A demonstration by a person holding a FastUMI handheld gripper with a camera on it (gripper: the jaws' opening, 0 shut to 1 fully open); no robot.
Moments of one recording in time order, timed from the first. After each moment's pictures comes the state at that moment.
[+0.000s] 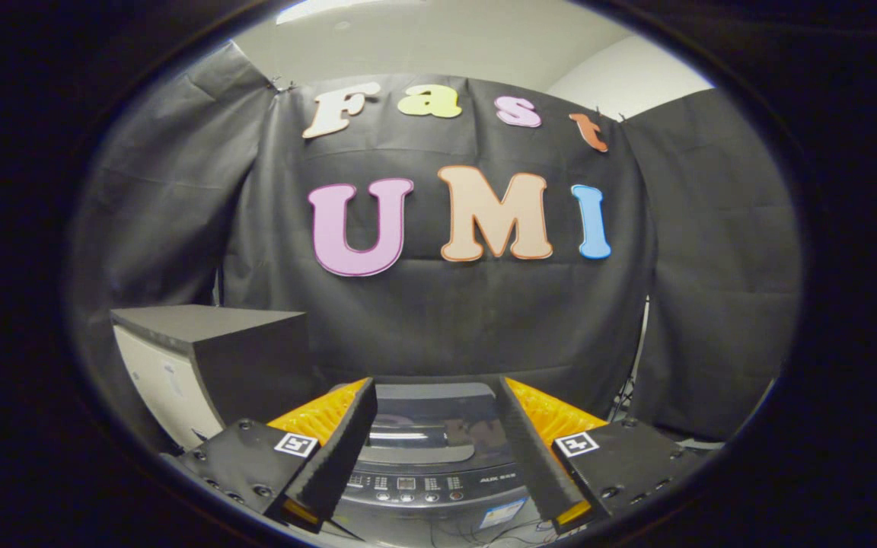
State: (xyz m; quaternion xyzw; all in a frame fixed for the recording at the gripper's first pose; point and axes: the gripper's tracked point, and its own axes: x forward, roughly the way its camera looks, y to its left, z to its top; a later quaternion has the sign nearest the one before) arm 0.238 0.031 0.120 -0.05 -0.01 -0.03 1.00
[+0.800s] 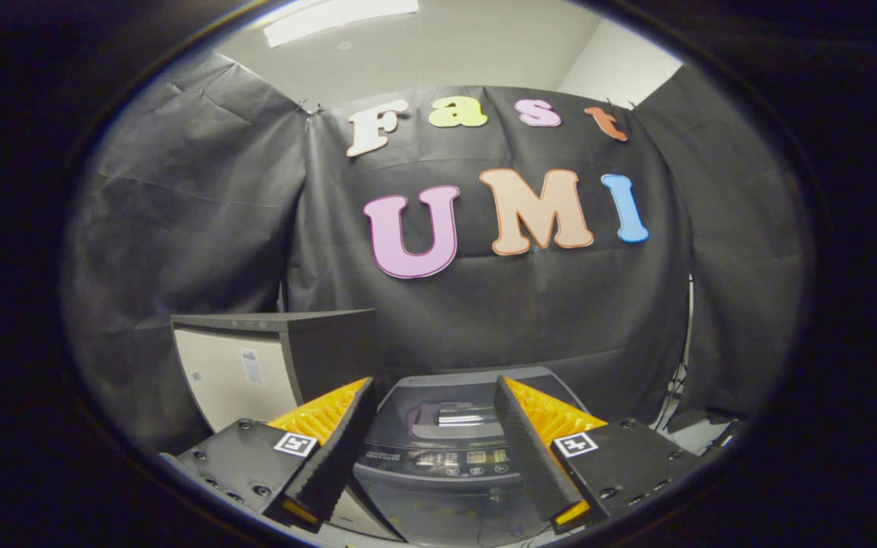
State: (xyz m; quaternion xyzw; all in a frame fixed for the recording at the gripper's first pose) arm 0.099 0.040 0.005 0.01 -0.03 0.07 1.00
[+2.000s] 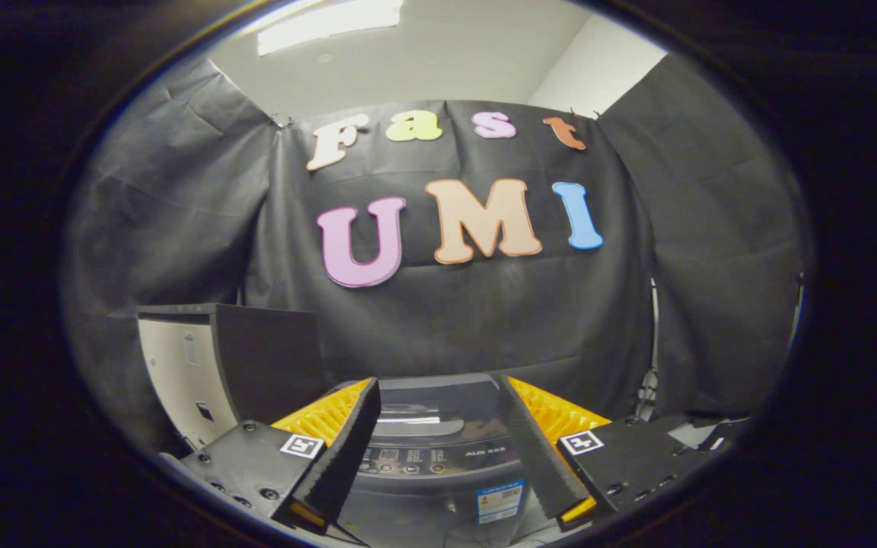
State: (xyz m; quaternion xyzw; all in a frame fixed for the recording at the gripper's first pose) arm 0.103 -0.040 -0.002 0.01 -0.09 0.05 0.99
